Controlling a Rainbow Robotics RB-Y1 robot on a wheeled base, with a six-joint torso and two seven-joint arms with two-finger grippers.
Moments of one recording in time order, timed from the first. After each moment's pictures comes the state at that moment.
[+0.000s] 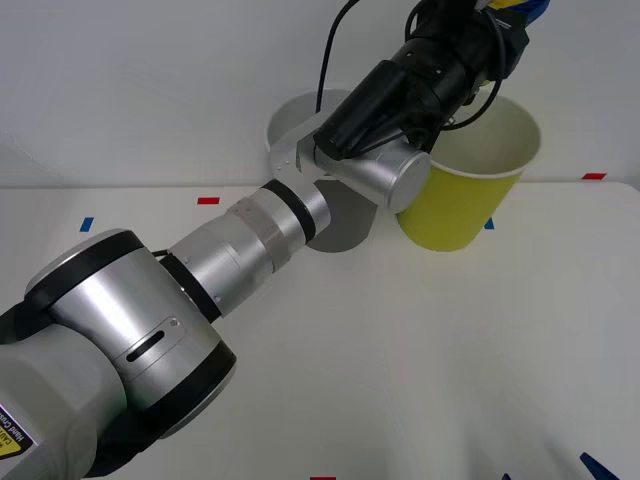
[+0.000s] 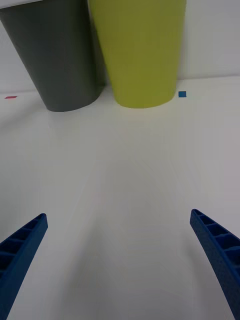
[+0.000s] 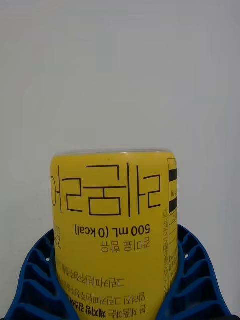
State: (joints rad) right arm 1.04 -0.57 0.24 -1.97 -0.07 -0.60 1.29; left arm -1.18 -0.02 -0.57 -0.83 0.66 -0.32 -1.75
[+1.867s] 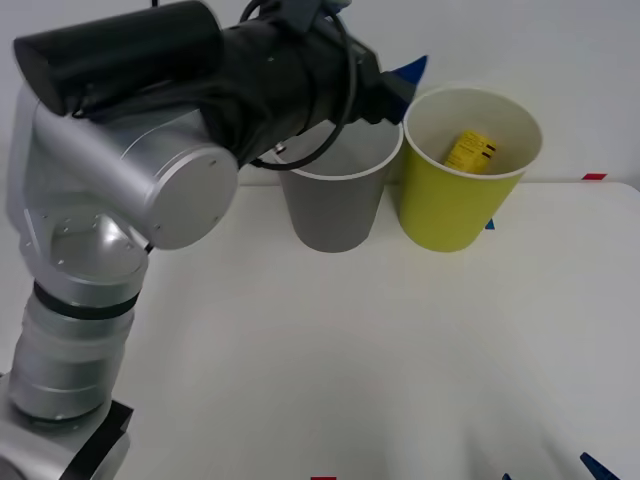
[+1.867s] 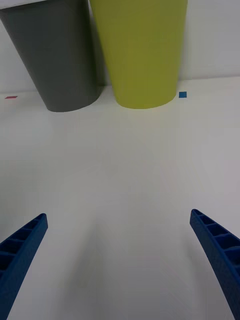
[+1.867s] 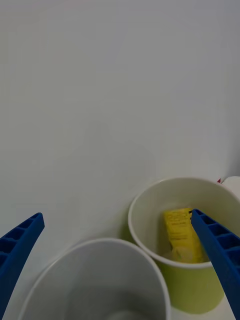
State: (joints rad) right arm 1.04 -0.57 0.24 -1.97 -0.07 -0.60 1.29; left arm -0.64 0.21 -0.23 -2.17 0.40 1.07 -1.70
